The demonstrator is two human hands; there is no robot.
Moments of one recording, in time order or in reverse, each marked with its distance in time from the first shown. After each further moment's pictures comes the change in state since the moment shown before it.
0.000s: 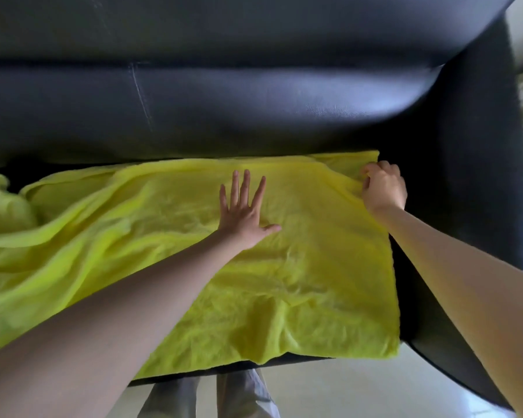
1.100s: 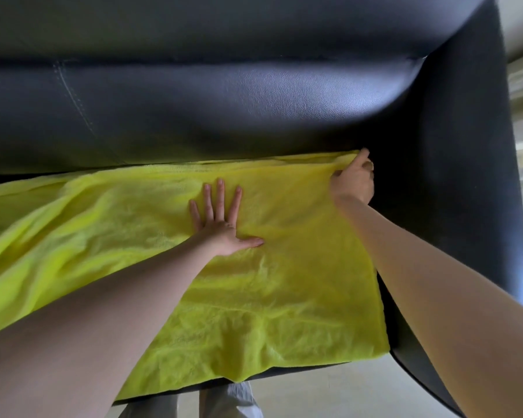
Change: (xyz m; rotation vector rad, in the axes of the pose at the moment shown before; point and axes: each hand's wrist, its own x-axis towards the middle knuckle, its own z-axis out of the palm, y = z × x) left_hand 0.026 0.017 0.010 0.020 -0.347 -0.127; right_hand 0.036 -0.011 0.022 0.186 -0.072 0.367
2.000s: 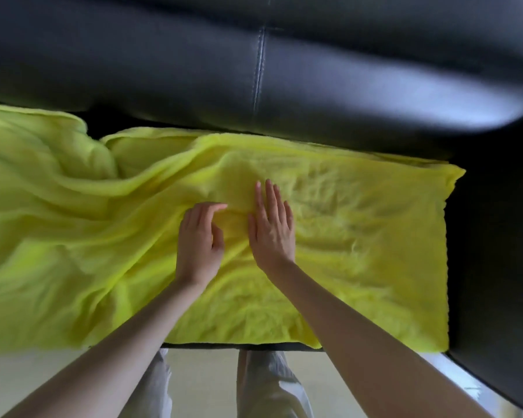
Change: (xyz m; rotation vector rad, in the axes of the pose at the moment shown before) left_hand -0.124 -0.183 0.071 -0.607 0.919 0.061; right_hand -0.278 -0.137 0.131 -0.061 -0.081 -0.793
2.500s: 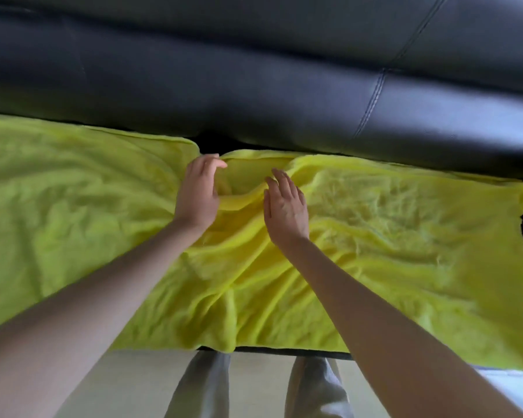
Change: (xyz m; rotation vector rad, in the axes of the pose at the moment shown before) left_hand 0.089 -0.141 -0.162 0.116 -0.004 0.041; right_hand 0.064 -0.184 0.017 0.048 0.110 -0.062
